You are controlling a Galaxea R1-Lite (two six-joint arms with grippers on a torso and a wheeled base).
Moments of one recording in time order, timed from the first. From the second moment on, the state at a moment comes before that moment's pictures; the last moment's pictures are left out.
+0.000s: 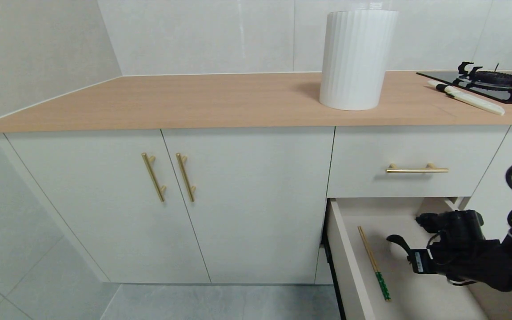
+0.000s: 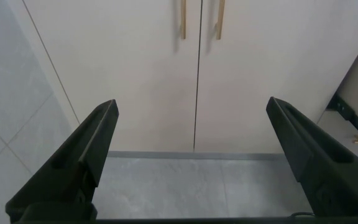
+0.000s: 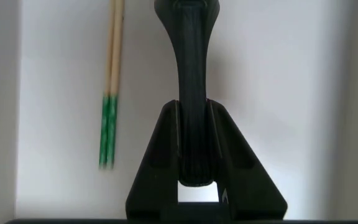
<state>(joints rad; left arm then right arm) 0.00 0.00 0.00 -0.02 0.01 -0.01 0.03 2.18 -0.57 -0.80 0.00 0.01</state>
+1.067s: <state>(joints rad) 0.00 0.00 0.00 -0.02 0.01 -0.01 0.04 2.36 -0.59 -0.89 -0.04 0.02</state>
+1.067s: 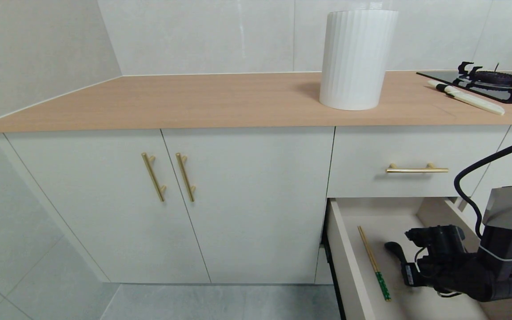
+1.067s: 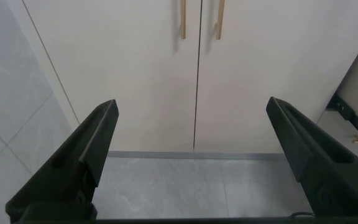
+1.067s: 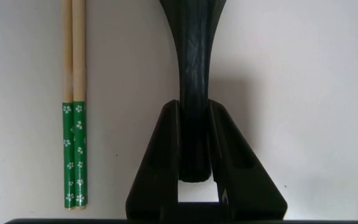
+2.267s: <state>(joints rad) 0.00 0.00 0.00 -0.02 0.01 -0.01 0.04 1.78 -0.43 -0.74 -0.03 0.03</state>
